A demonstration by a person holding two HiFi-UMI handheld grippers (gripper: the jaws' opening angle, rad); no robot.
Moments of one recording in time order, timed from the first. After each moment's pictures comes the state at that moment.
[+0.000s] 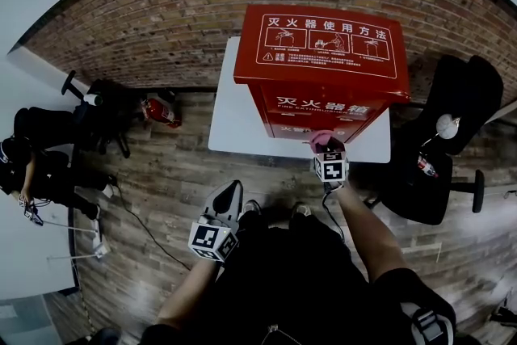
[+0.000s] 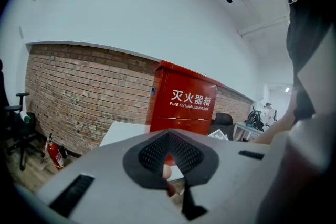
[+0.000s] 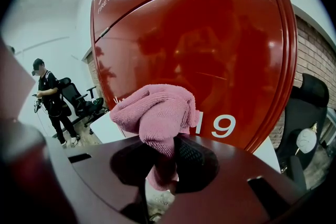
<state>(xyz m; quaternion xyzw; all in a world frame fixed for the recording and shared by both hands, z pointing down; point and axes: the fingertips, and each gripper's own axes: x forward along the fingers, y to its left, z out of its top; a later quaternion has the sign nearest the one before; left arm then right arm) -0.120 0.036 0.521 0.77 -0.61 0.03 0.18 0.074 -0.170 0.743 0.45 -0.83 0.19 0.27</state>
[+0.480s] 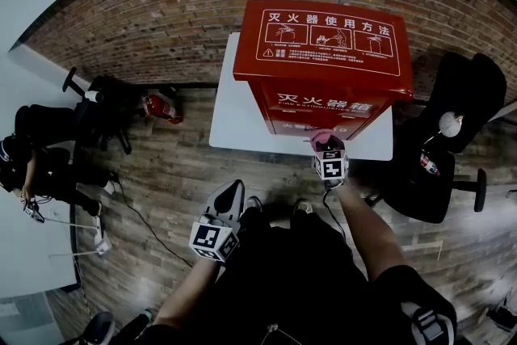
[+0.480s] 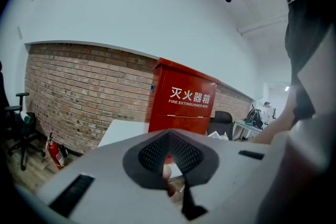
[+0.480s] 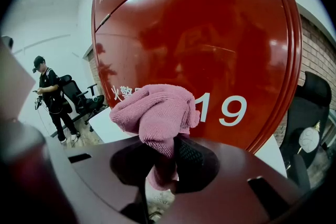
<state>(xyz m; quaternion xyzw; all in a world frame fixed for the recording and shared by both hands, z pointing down) -0.117 0.039 0.526 0.77 -0.61 0.04 0.18 0.071 -0.169 0.766 0.44 -0.83 0.19 0.28</state>
